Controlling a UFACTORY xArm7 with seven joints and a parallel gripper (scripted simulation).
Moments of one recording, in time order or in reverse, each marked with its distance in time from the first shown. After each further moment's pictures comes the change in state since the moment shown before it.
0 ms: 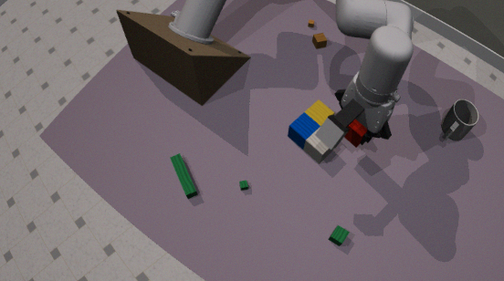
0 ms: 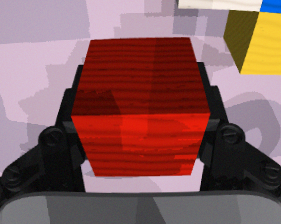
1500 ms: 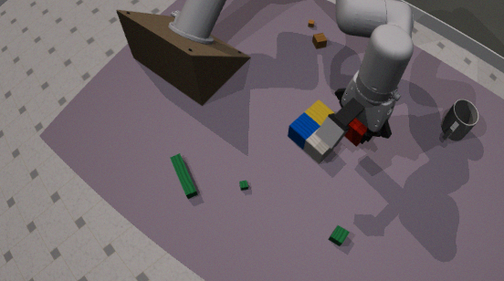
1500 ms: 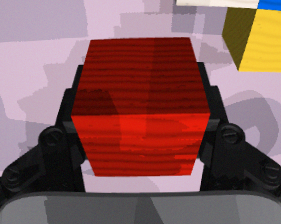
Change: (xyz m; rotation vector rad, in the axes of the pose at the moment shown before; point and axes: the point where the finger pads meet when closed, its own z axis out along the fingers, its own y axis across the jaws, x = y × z) arm -0.001 0.001 -0.002 0.000 0.000 0.000
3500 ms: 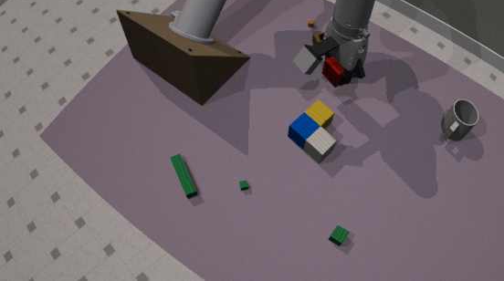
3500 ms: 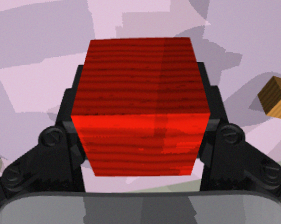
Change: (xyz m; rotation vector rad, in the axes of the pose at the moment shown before) arm -0.092 0.130 0.007 0.001 0.001 0.165
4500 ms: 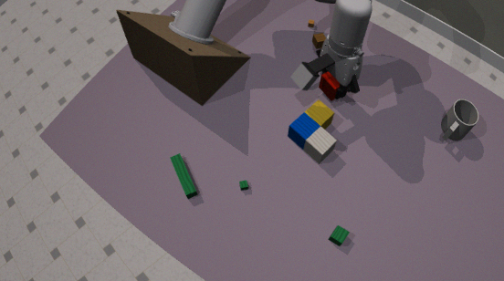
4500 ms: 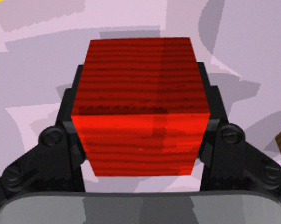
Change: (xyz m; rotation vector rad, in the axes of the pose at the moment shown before) arm 0.000 0.000 0.058 -0.001 0.000 0.000
